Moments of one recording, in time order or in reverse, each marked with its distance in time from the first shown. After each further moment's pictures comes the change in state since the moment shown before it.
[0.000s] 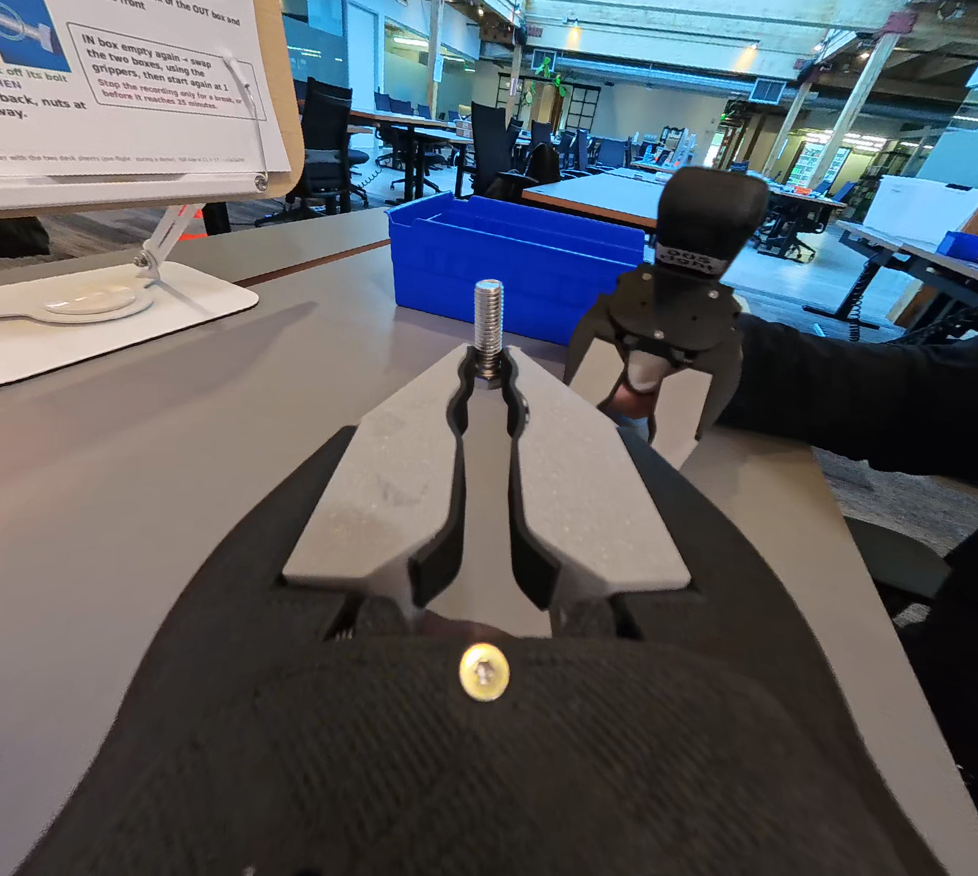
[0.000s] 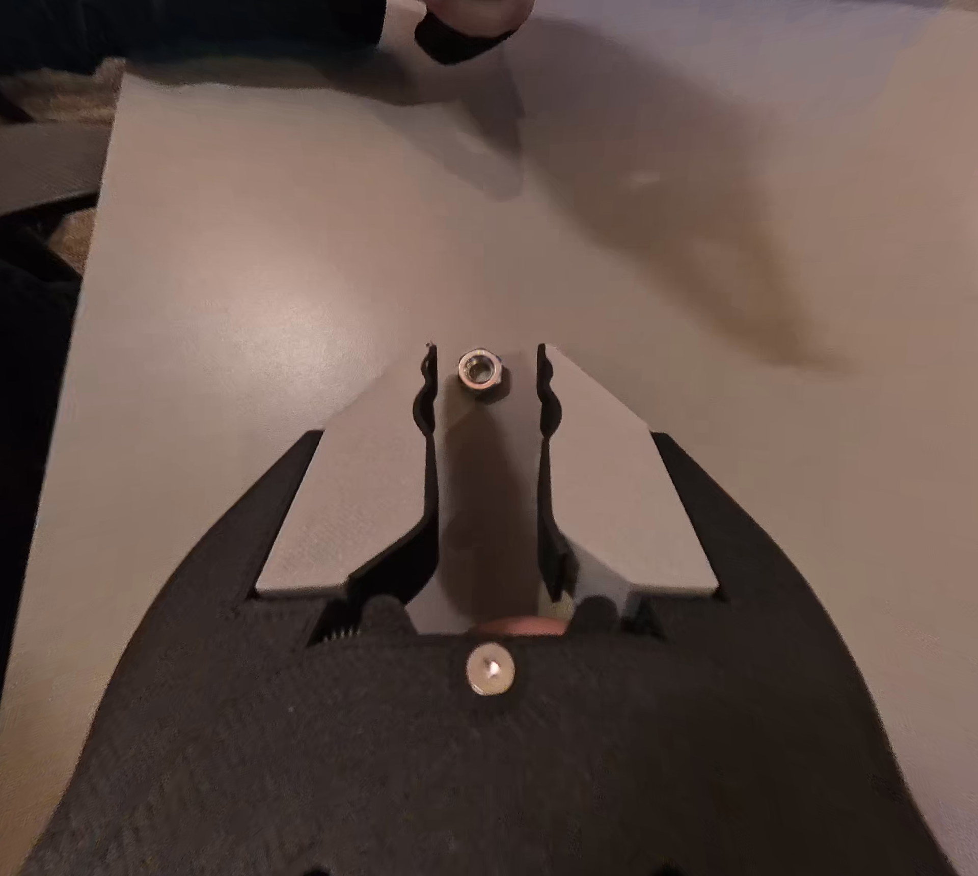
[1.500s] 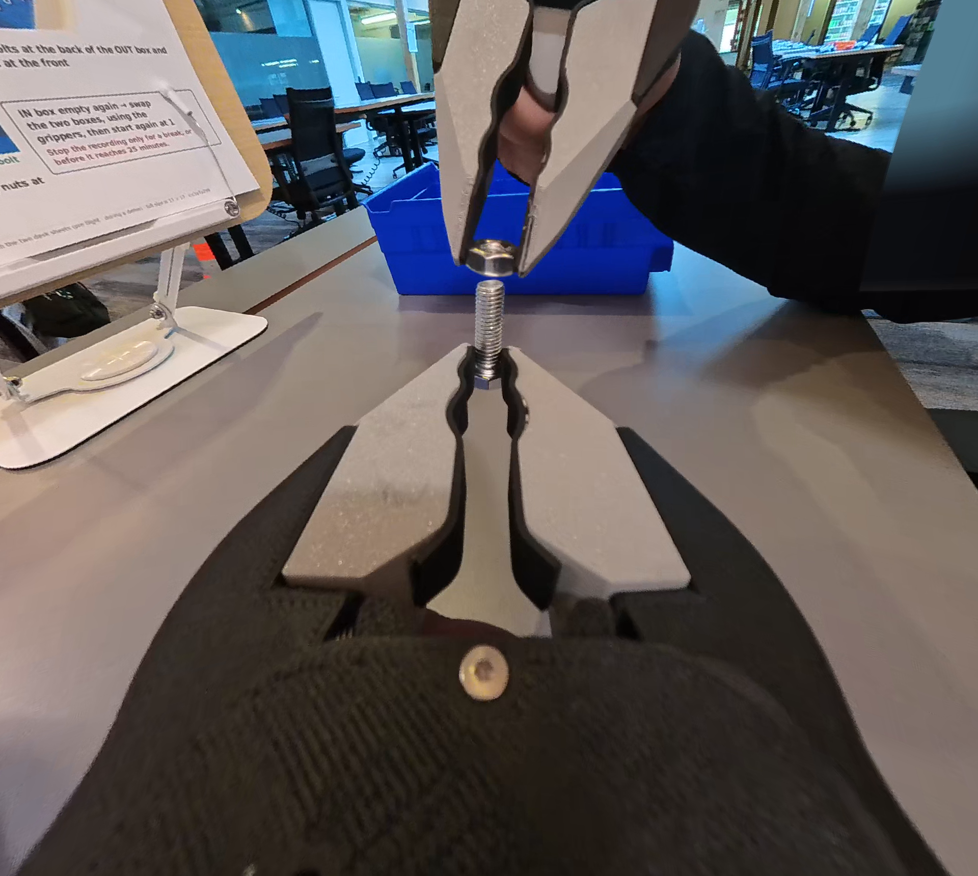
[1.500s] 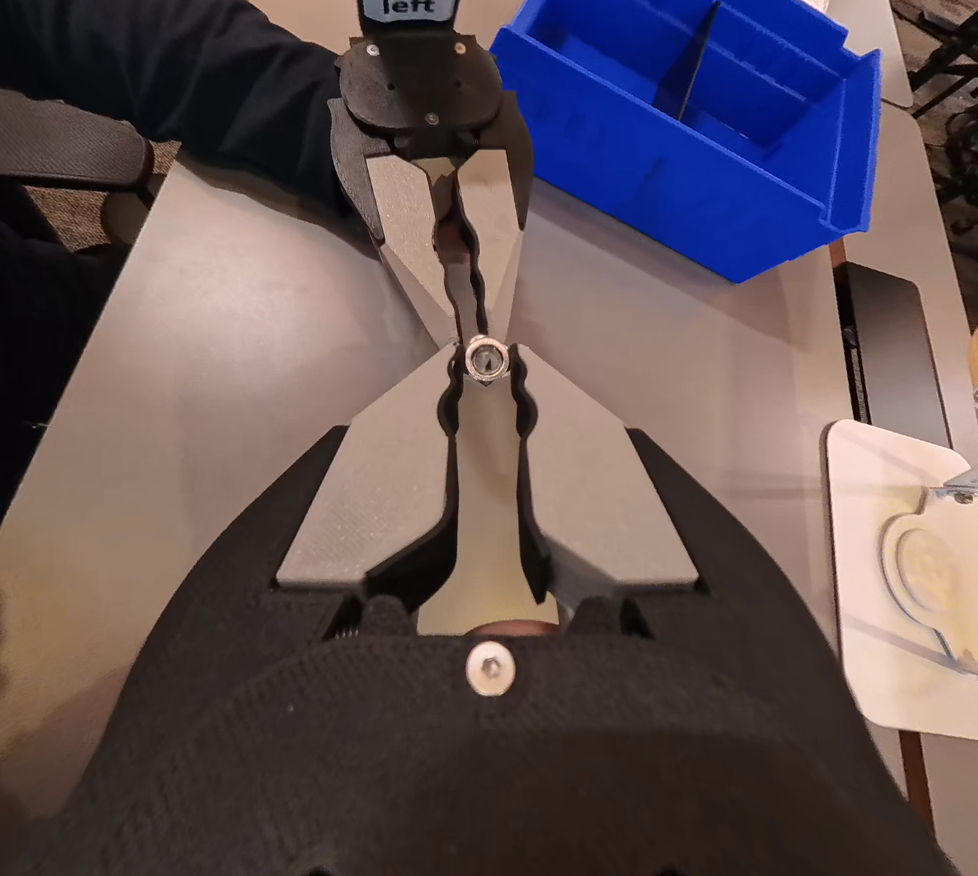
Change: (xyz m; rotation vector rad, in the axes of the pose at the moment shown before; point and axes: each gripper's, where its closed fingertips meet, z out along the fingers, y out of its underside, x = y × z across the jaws) left arm 0.014 0.019 0.008 -0.075 0.018 0.253; right arm 0.040 -0.115 -0.054 0.025 -0.024 -0.339
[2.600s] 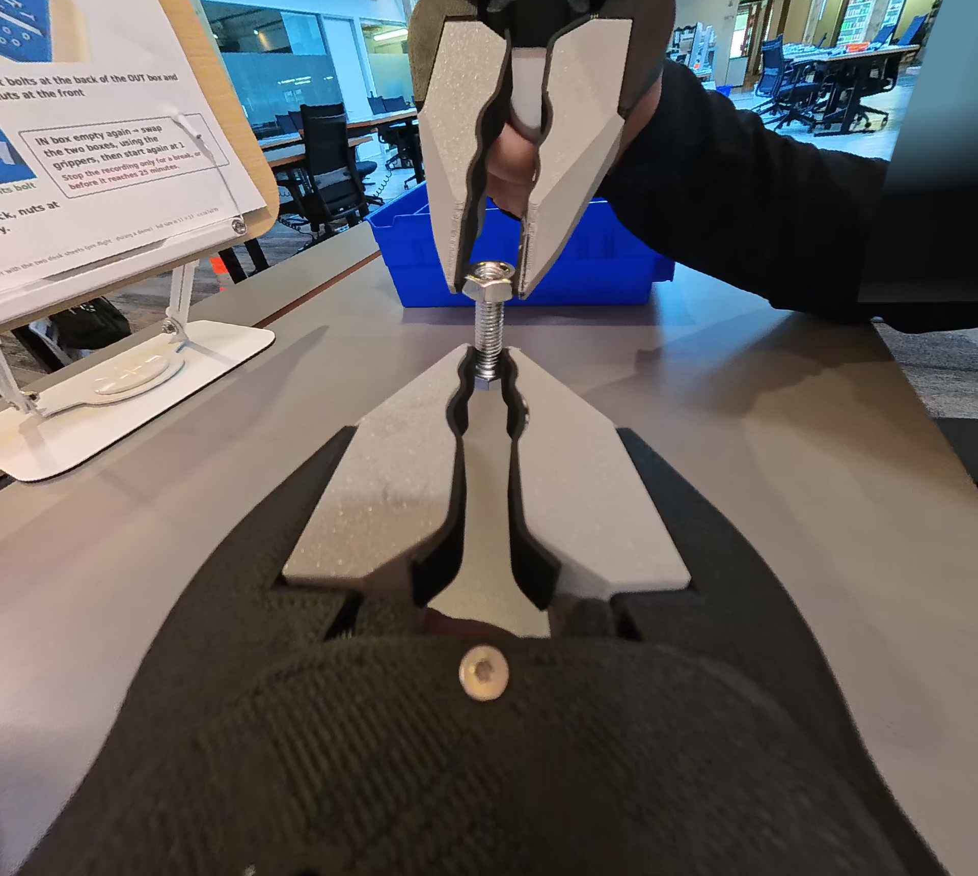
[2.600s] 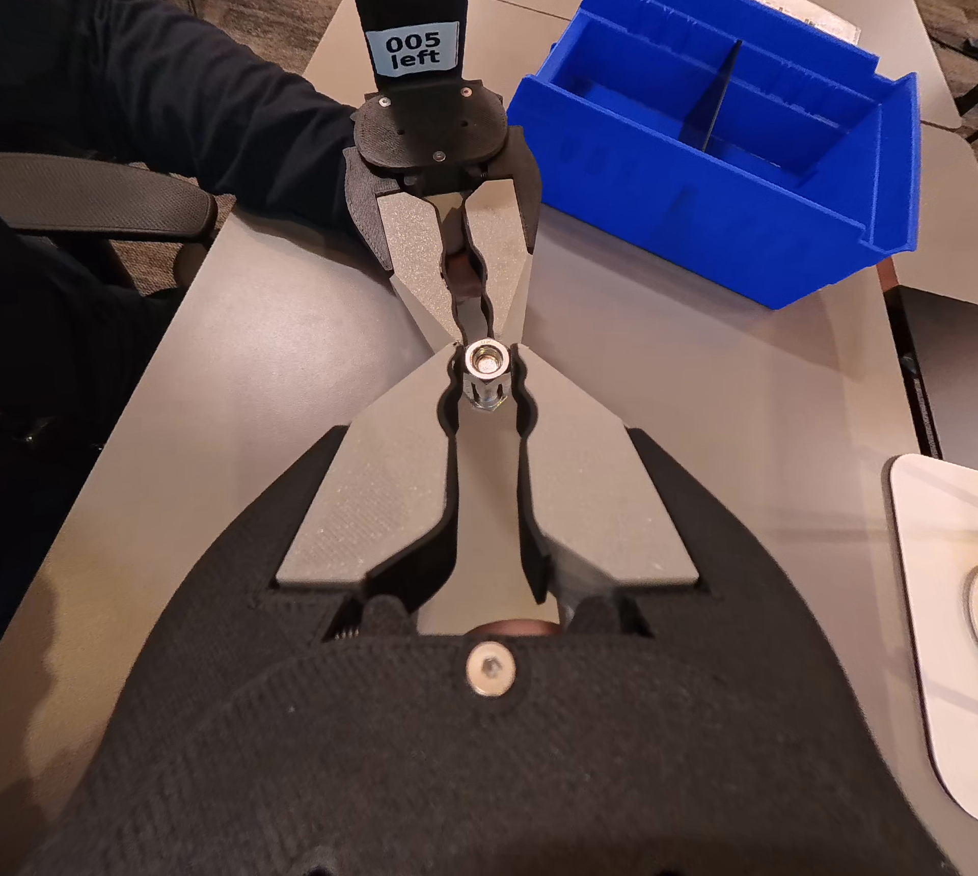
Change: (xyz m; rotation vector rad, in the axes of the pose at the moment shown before) left arm 0.005 -0.006 0.003 0.018 -0.022 0.021; right arm -0.006 -0.008 0.003 0.091 -0.077 0.050
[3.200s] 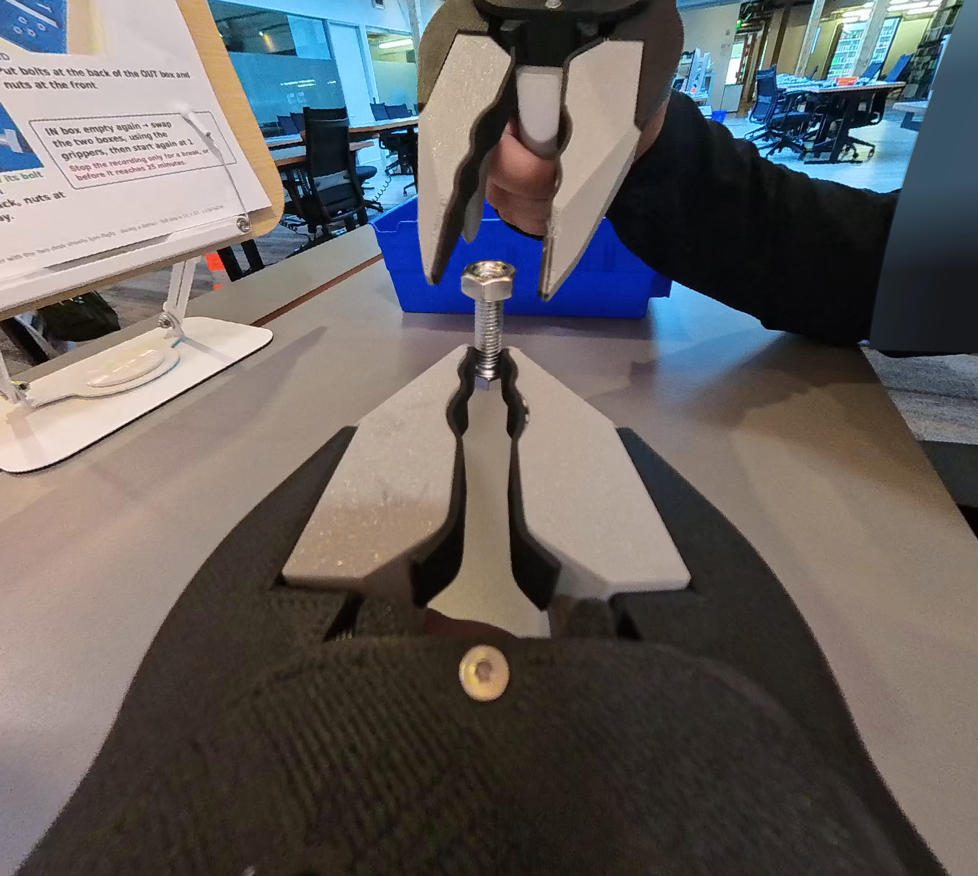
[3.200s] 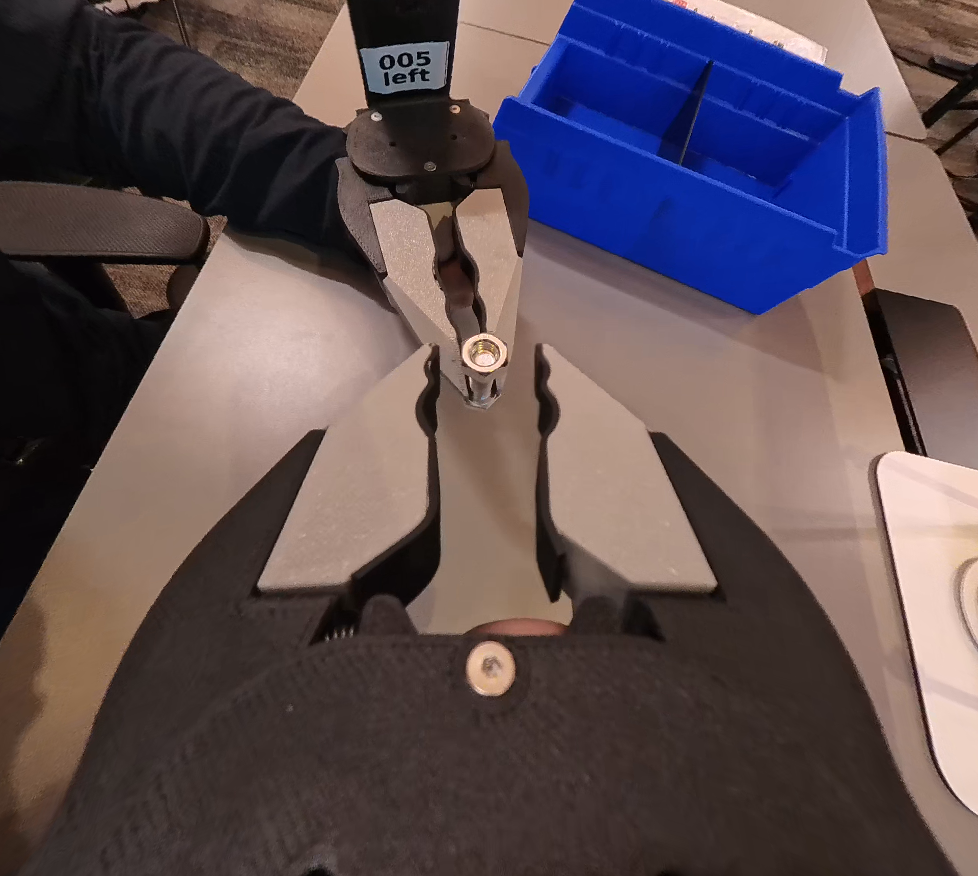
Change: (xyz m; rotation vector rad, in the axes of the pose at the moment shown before) left arm -0.003 -0.004 -0.002 0.020 -0.002 -0.044; right arm 0.005 -0.004 -0.003 0.036 0.022 0.017
